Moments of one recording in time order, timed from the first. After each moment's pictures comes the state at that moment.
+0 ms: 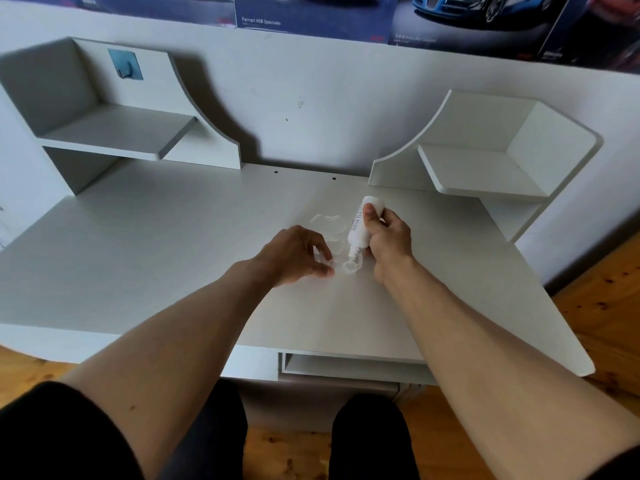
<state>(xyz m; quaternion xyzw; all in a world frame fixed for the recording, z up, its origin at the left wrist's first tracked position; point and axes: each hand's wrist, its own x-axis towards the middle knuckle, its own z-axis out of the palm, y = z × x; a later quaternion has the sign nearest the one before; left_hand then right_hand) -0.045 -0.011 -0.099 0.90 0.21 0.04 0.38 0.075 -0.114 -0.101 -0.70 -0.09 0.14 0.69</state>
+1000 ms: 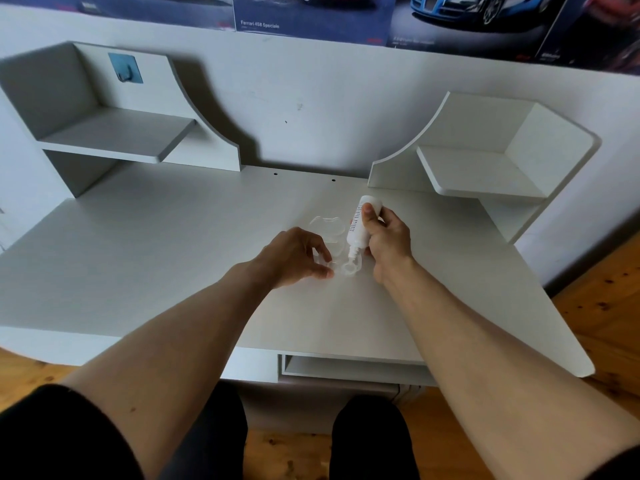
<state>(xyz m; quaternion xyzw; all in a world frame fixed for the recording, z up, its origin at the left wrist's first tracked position) -0.044 -0.011 -0.098 0.90 0.20 0.04 0.38 0.078 -0.113 -0.103 -0.68 -0.09 0.15 0.71</state>
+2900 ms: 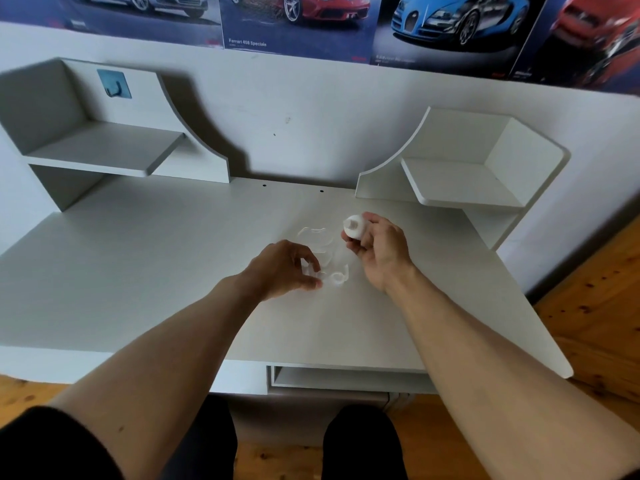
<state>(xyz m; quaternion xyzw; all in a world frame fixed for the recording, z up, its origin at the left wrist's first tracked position) -0.044 -0.010 -0.102 0.90 0.21 0.04 0.37 0.081 -0.133 -0.078 -0.57 -0.04 0.27 0.77</state>
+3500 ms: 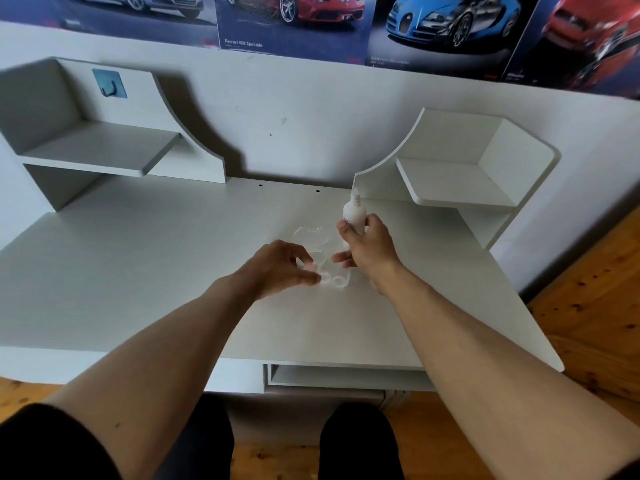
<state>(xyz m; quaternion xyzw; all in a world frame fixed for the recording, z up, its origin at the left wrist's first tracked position) -0.046 -0.012 -0.100 0.89 0.21 0.04 0.41 0.078 -0.133 -0.082 -0.78 -0.21 0.18 0.56</state>
